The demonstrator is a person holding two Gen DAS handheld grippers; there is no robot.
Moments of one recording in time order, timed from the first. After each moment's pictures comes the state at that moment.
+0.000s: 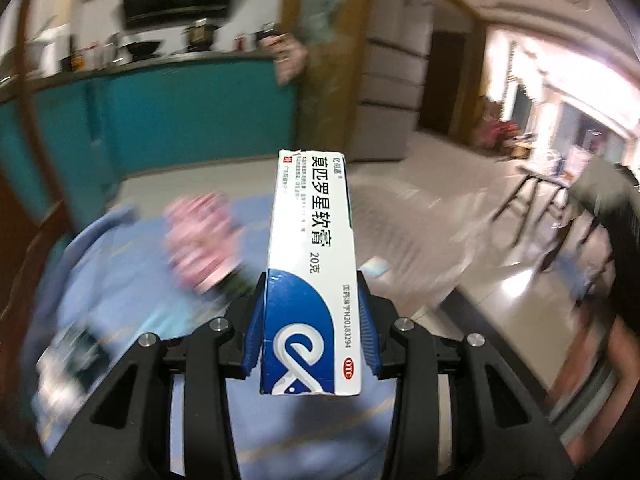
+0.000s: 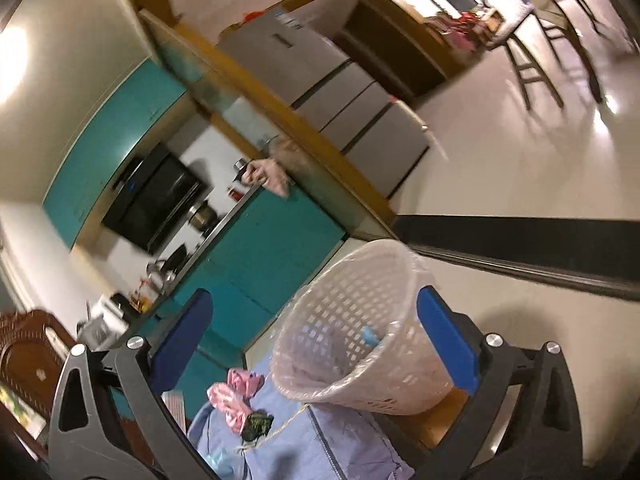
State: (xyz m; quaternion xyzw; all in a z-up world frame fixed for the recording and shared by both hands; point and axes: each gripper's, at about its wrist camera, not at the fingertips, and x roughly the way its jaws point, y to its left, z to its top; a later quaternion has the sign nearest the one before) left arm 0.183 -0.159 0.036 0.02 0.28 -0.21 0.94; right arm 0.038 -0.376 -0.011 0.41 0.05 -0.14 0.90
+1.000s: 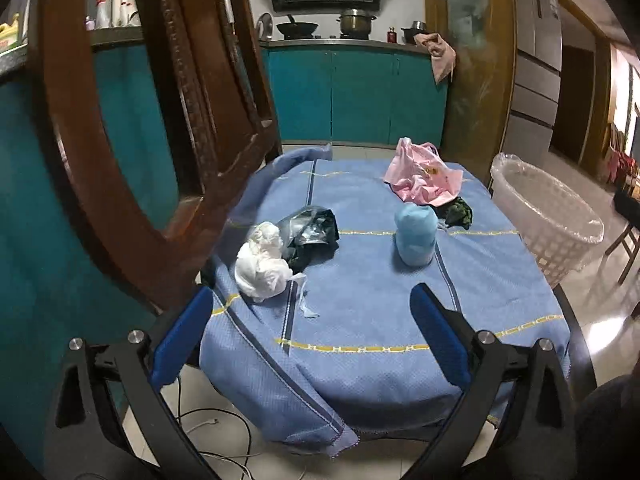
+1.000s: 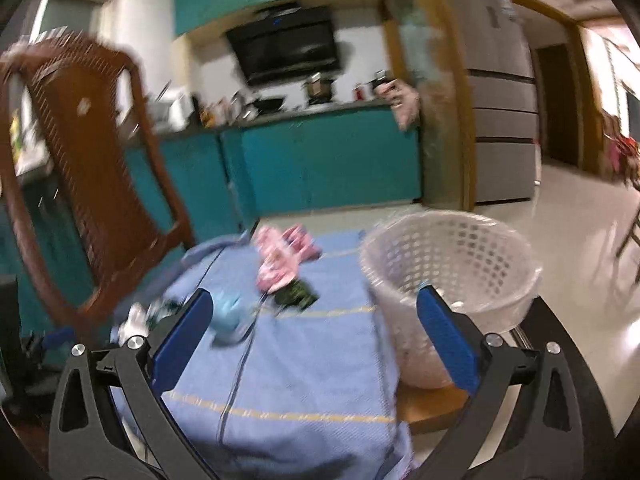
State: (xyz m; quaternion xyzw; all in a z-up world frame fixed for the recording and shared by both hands) left arm 0.092 0.027 -0.030 0.00 0.30 0.08 0.95; right arm 0.080 -0.191 -0.001 0.05 0.22 0.05 0.97
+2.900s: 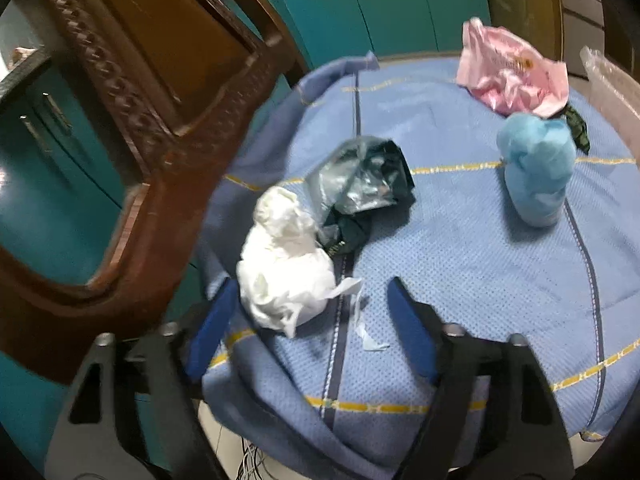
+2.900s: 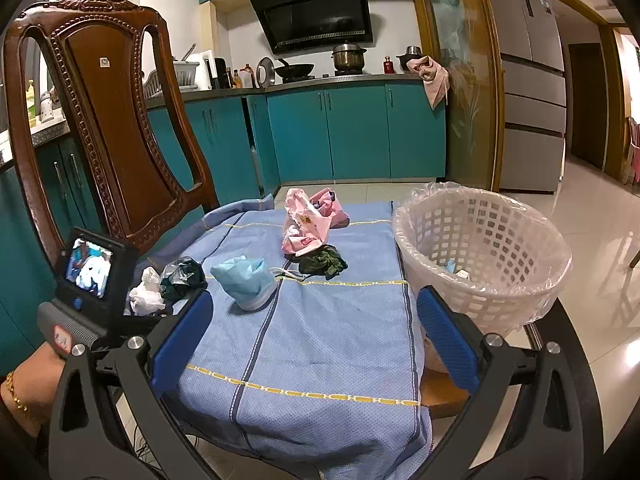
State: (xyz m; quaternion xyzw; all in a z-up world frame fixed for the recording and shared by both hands) left arm 0.198 0.032 -0.100 0.11 0.45 0.17 0.87; right arm 0.090 -0.178 -0.011 0.04 0.26 0.08 0.96
